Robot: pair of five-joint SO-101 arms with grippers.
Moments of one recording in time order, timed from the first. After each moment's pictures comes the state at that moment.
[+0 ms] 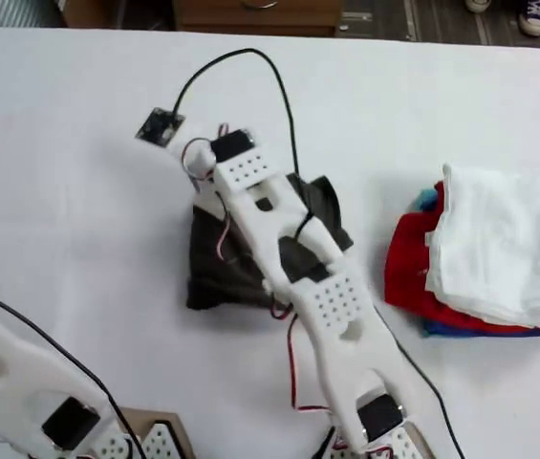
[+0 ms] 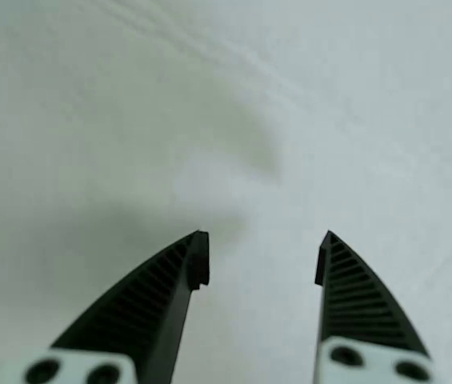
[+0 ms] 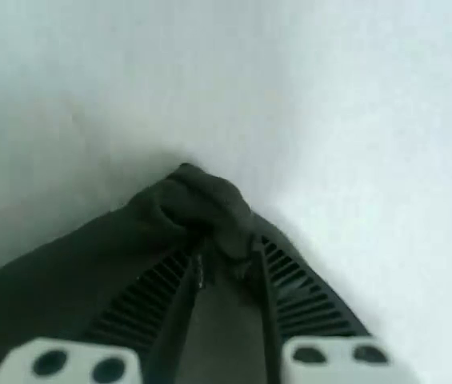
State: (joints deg) left arm -58.5 34.5 -26.1 75.7 -19.8; right arm -33.8 55.2 -51.5 78.4 33.5
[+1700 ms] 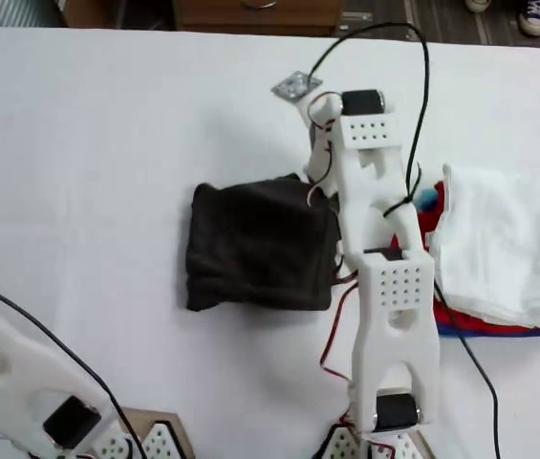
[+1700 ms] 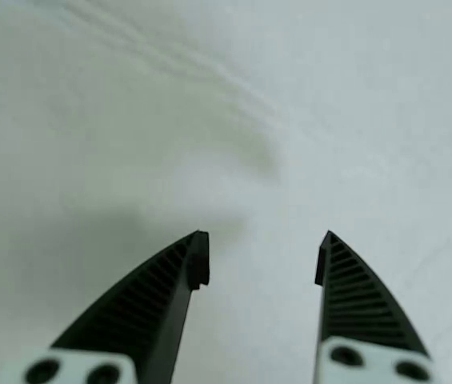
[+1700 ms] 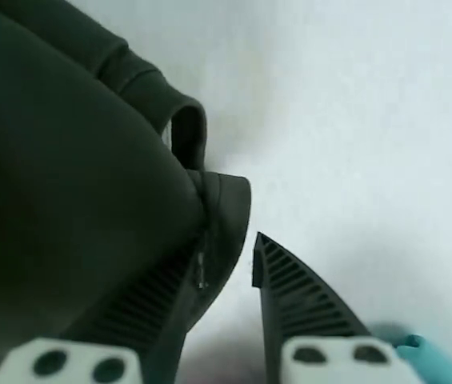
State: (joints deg) left arm -56.4 34.5 -26.1 75.7 -19.8; right arm -10.5 49.2 -51.7 97.3 37.1
